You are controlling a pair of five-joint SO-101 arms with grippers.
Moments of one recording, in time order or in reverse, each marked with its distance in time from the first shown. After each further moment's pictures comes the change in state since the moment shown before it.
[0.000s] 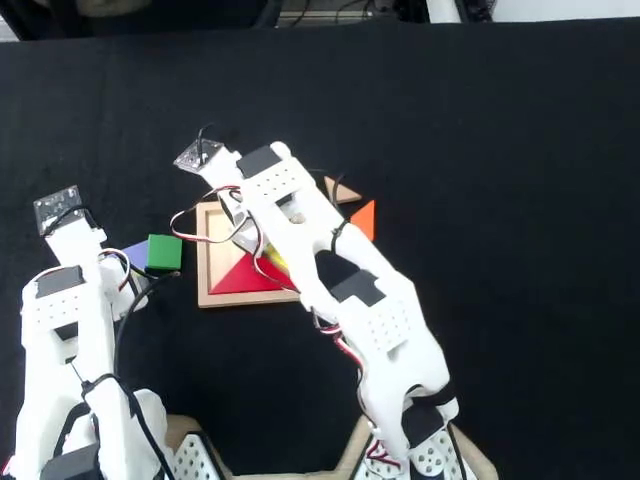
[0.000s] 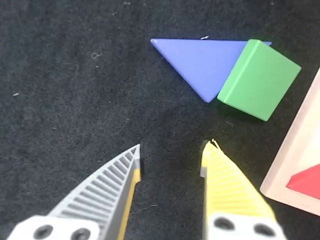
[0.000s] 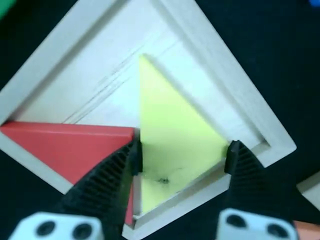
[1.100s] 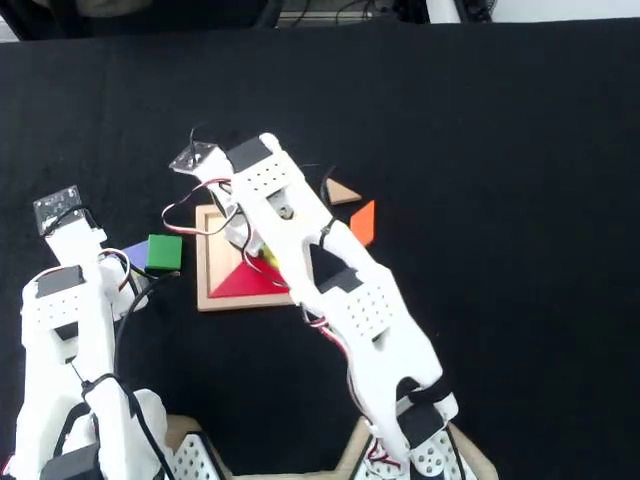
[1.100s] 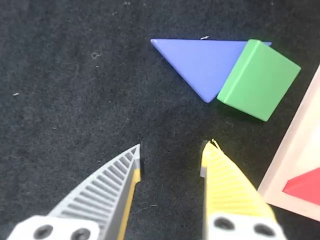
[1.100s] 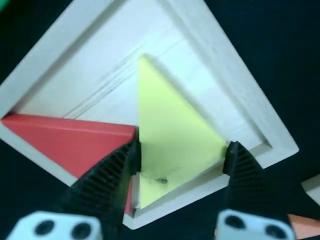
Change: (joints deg) left arm 0.0 0.0 0.0 0.0 0.2; right arm -0.7 10.5 -18.2 14.1 0.0
